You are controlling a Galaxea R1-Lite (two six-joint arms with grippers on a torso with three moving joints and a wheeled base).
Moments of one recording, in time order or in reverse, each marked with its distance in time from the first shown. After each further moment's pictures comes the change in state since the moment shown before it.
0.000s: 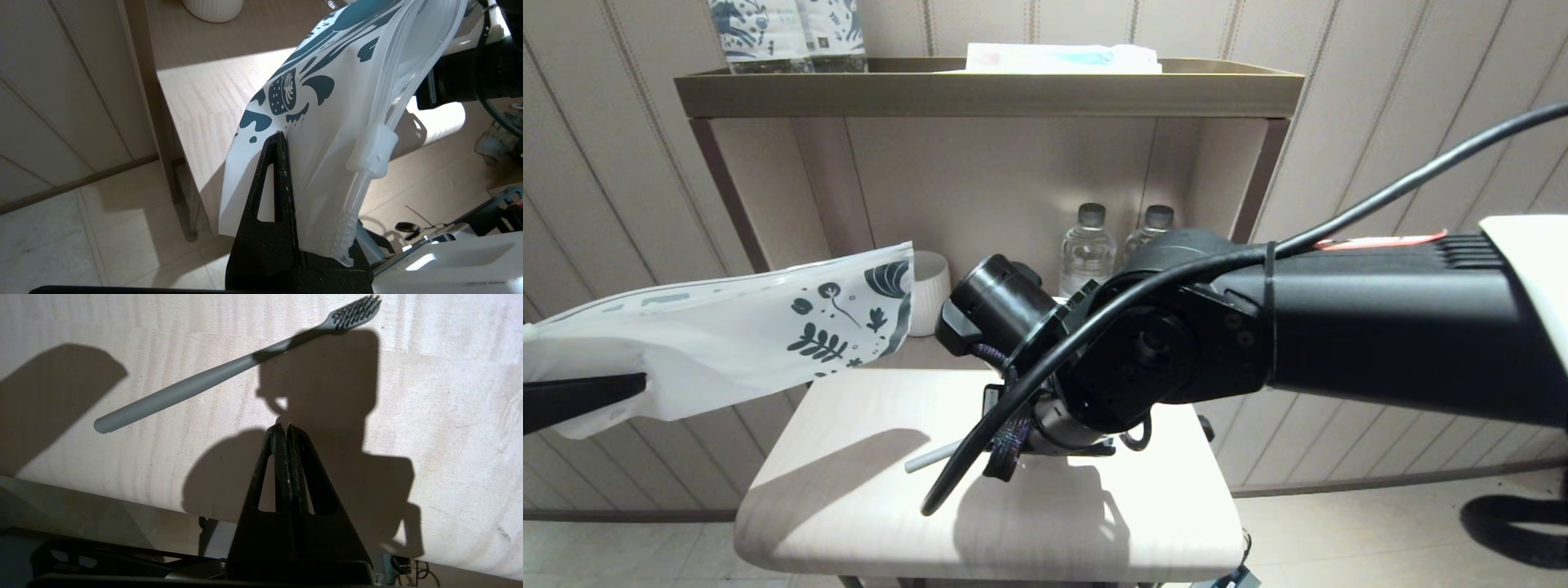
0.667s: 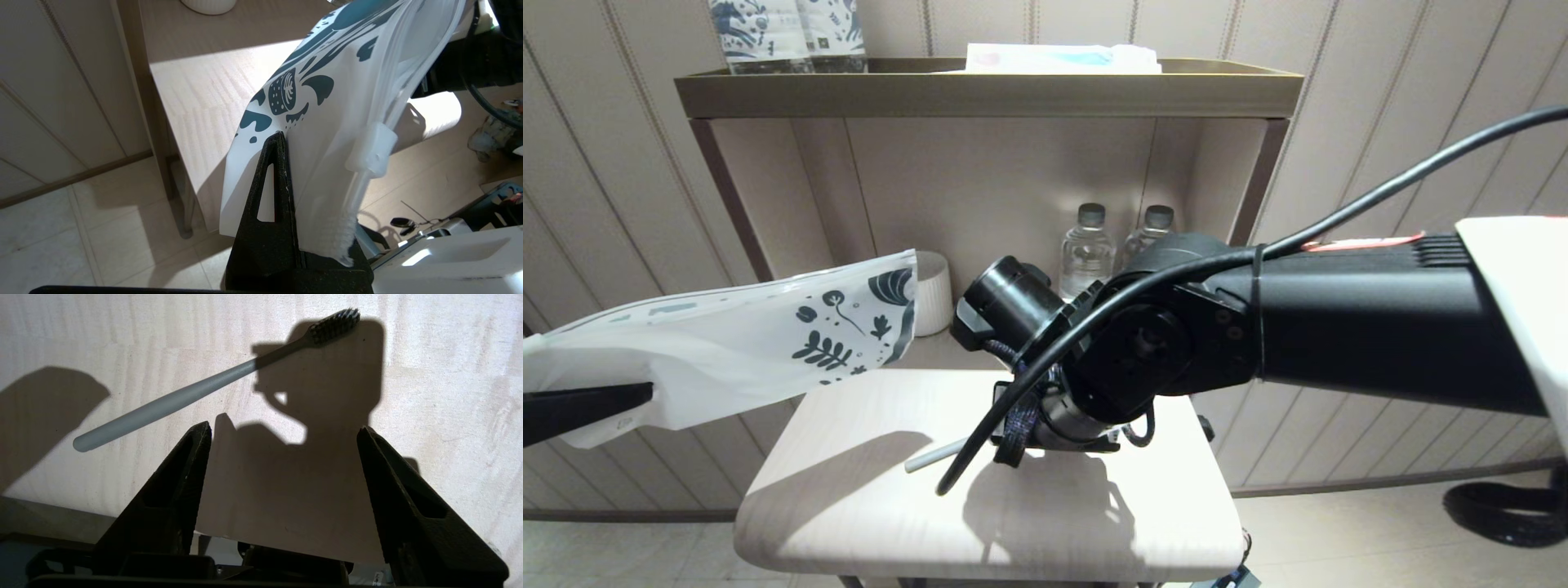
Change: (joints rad) left arm 0.000 0.003 0.022 -0.004 -0.014 0.003; right arm -0.040 0.013 0.011 -0.016 0.016 -0.002
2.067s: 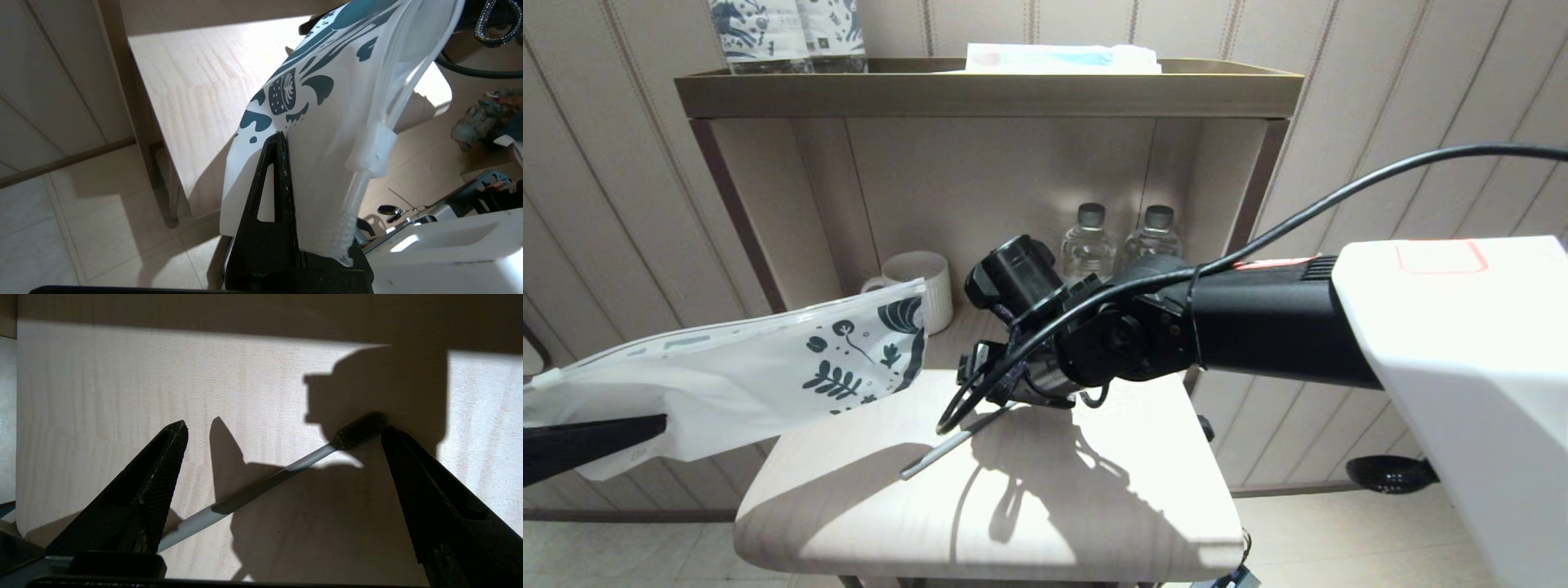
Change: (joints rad) left arm 0.000 -0.010 0.068 -0.001 -0.028 0.003; right arm -0.083 0.098 -0.024 -0.308 0.105 -0.098
